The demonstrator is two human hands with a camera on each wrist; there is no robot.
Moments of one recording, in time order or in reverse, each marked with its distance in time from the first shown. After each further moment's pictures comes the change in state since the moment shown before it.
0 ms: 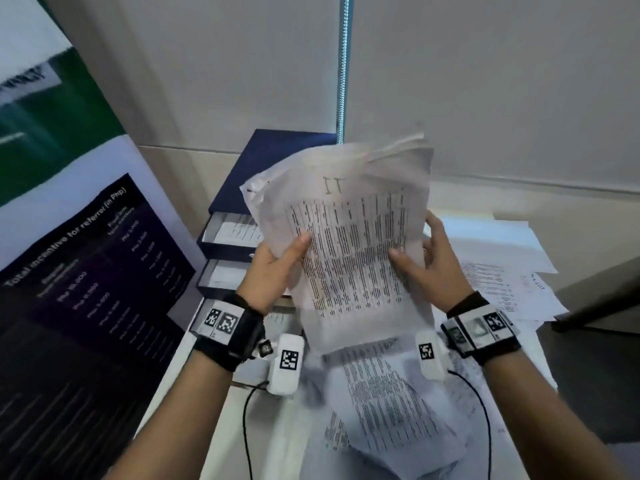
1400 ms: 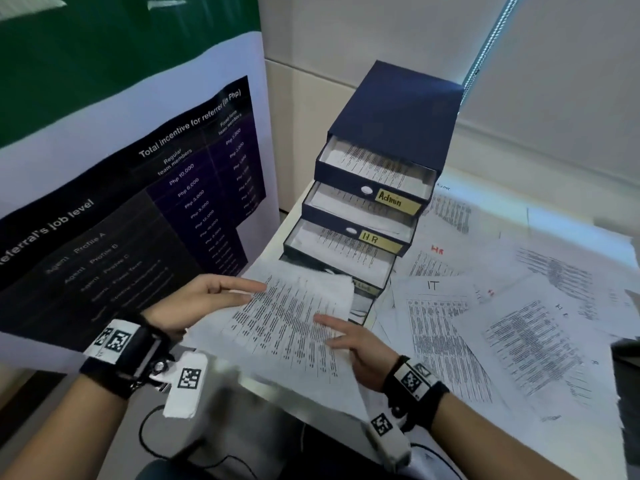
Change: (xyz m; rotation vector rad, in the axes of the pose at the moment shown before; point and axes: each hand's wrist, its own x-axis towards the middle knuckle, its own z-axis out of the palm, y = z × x) left_hand -0.208 -0.080 -0.252 0.049 -0.162 -0.553; right_hand -0.150 0.050 0.271 0.549 -0.619 0.928
